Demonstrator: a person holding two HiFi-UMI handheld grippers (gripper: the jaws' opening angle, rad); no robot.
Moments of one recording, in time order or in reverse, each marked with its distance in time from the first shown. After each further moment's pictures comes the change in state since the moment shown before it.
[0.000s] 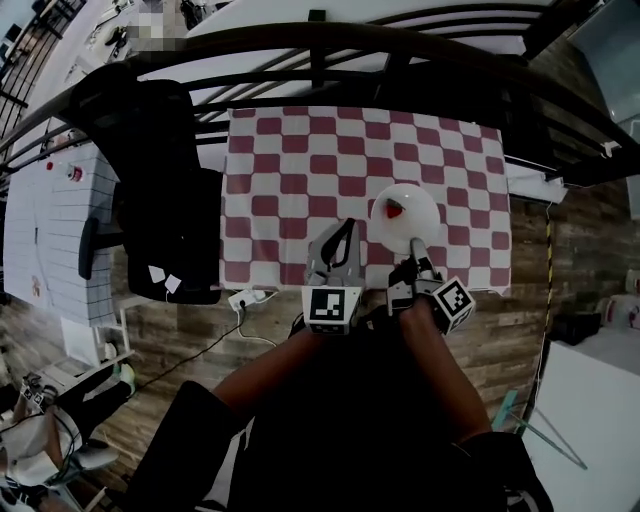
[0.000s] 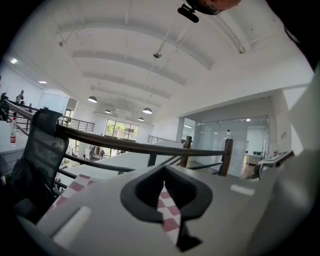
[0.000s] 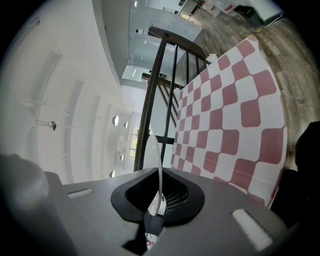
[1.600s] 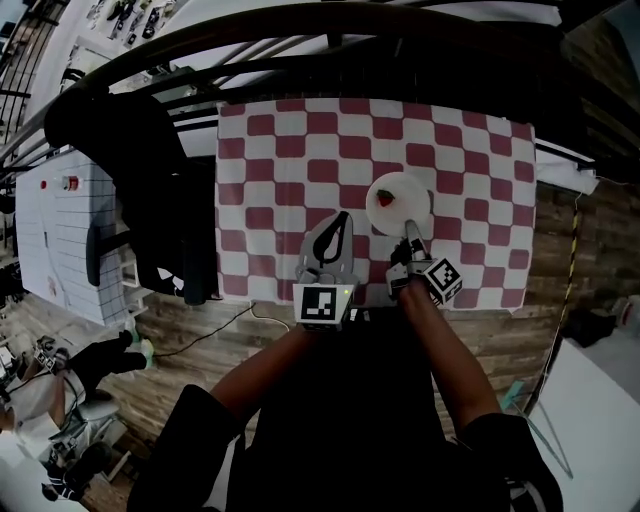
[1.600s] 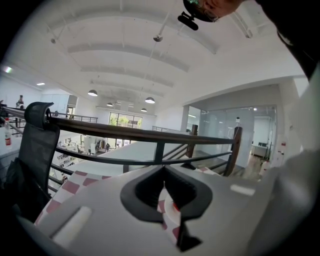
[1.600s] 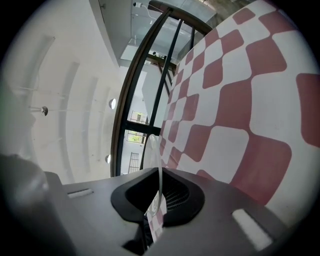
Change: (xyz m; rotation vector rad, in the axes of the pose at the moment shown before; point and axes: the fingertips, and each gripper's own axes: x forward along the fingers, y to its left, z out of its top) left arm 0.115 0.038 -0.038 -0.007 0.121 0.051; right arm 0.158 -0.104 0.032 -0.091 0.164 -0.007
